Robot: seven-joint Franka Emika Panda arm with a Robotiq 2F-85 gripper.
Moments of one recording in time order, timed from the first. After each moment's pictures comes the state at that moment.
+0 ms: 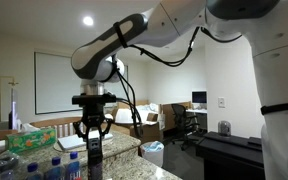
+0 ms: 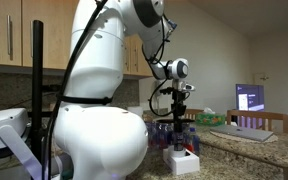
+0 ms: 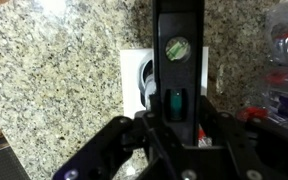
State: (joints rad) arm 0.19 0.08 0.14 -1.95 0.07 1.94 0.74
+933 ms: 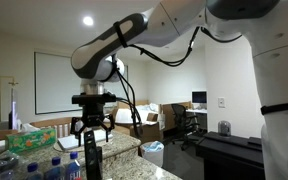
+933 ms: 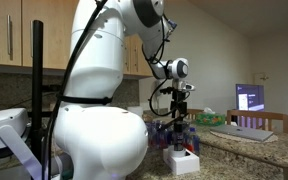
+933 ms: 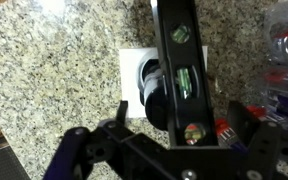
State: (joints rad) arm 0.19 0.08 0.14 -1.95 0.07 1.94 0.74
